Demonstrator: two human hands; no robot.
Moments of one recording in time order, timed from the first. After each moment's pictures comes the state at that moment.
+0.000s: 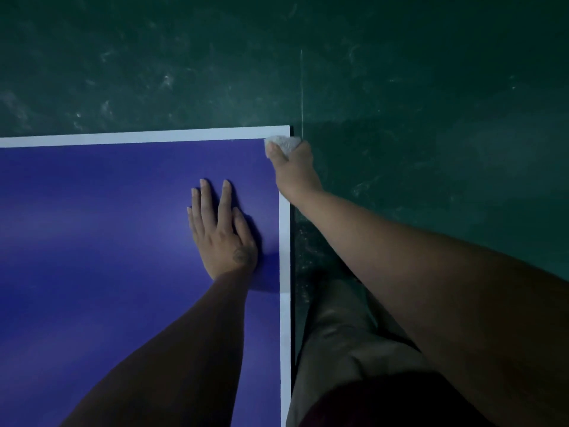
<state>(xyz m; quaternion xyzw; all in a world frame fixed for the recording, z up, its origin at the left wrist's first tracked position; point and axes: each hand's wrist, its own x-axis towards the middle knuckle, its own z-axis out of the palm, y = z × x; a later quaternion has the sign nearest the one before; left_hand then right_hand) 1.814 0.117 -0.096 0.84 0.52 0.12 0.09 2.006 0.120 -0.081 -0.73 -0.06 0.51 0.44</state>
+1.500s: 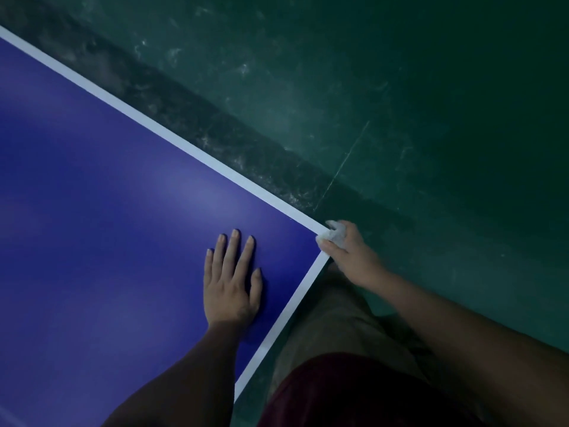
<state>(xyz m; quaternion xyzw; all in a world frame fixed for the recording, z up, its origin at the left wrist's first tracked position) 1.824 0.122 -0.079 0.76 0.63 0.05 0.13 2.108 0.149 -0.084 -0.70 -0.36 0.61 0.09</state>
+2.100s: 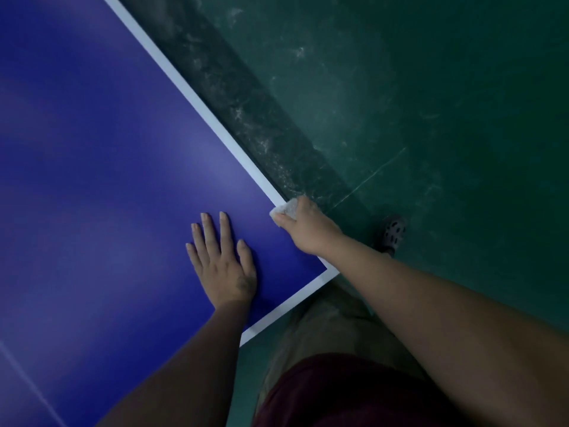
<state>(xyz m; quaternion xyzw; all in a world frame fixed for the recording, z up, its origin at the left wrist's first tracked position) 1.872 0.148 -0.093 0.51 0.86 0.02 0.08 2.038 0.285 -0.073 -0.59 -0.55 0.59 -0.10</state>
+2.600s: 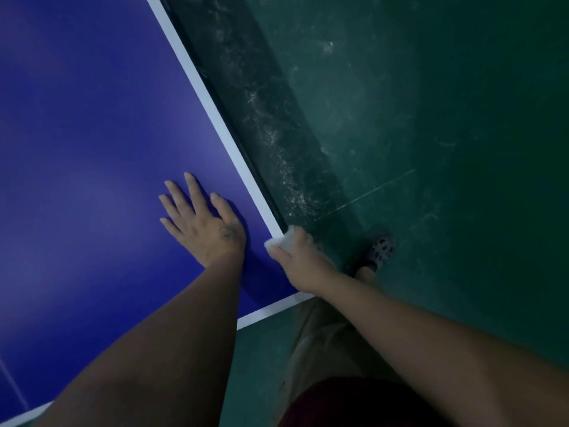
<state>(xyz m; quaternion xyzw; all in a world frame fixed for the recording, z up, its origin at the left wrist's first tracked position) 1.900 0.247 -0.097 0.25 0.97 0.04 0.05 2.073 0.282 -0.065 -0.50 -0.58 0.62 -0.19</state>
